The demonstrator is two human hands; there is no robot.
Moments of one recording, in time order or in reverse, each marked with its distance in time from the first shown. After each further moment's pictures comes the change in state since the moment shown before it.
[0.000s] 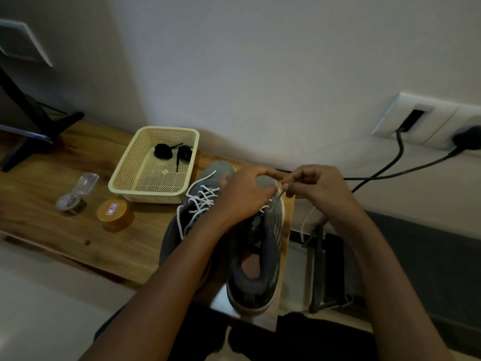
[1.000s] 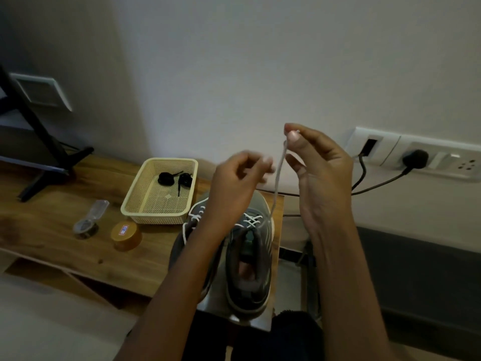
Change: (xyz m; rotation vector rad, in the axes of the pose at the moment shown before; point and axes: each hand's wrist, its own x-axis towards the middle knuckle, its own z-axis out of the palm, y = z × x) left_hand -0.049 0.069 -0.039 -0.465 0.249 0.236; right_hand -0.050 -0.106 0.006 0.720 0.410 -0.248
